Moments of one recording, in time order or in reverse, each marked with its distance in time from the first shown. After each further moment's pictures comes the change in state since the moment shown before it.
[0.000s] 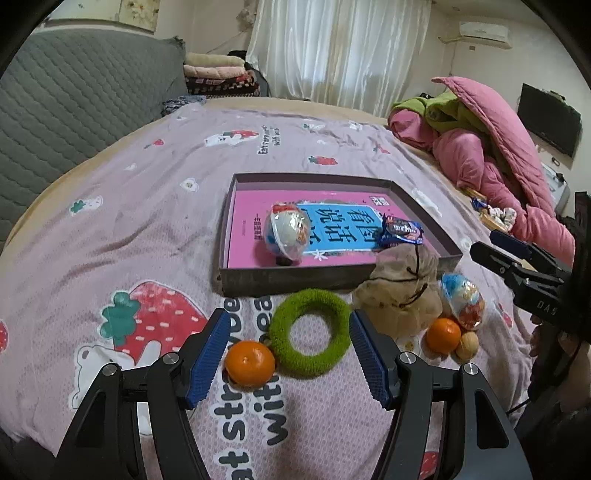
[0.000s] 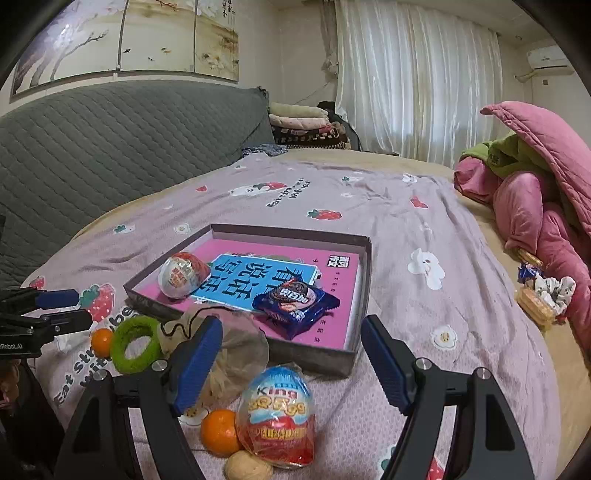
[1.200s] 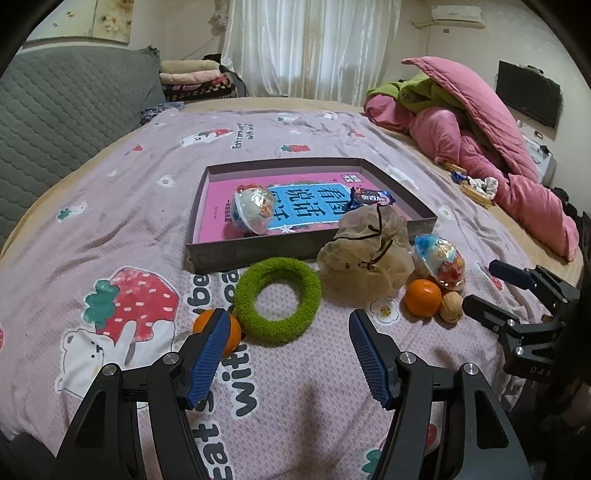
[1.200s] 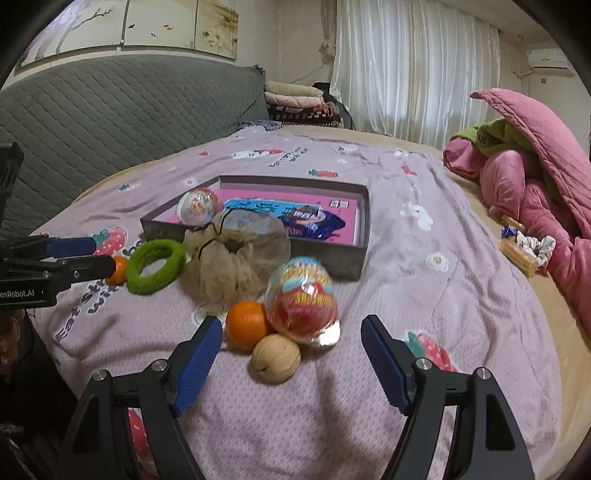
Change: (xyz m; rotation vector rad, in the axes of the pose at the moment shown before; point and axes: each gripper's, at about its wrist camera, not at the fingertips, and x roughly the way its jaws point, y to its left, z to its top) left arm -0.006 -0.029 -0.030 0.093 0.005 -0.028; right arm -0.037 0.032 -0.068 -0.019 0.093 -0.051
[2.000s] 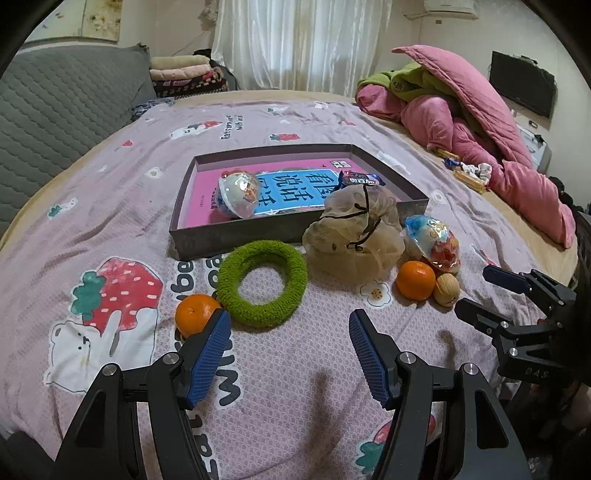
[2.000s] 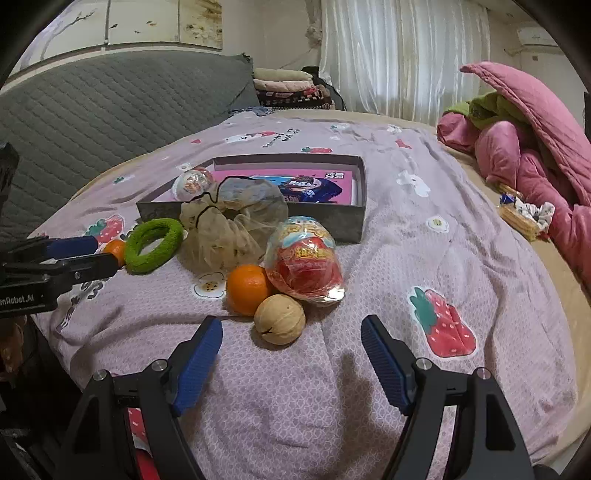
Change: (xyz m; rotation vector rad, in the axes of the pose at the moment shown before) left arm 0.008 -0.009 -0.010 0.025 0.030 -0.022; right arm 0.005 -0.005 -0.017 0.075 0.056 0.003
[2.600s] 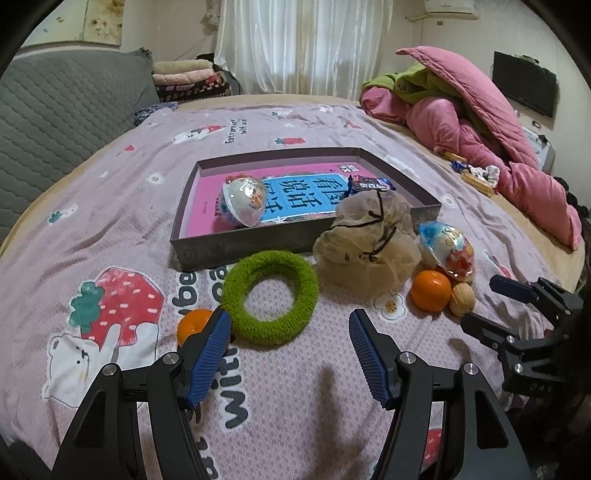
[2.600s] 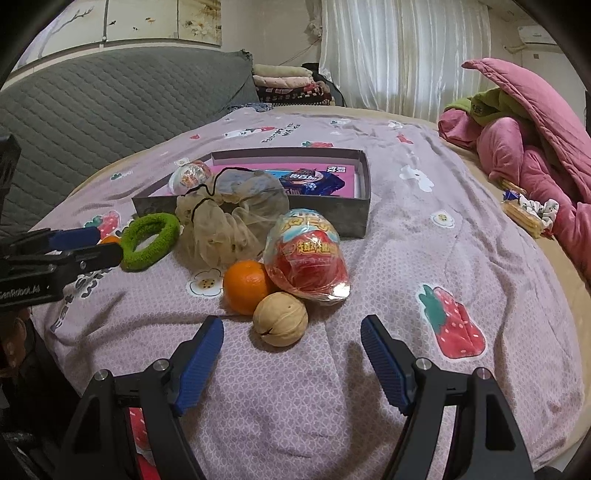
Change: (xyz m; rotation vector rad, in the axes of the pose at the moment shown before) left arm 0.014 0.004 0.006 0.004 -0.020 0.022; right arm 0.010 0.004 -0.003 -0.014 0.012 -0.006
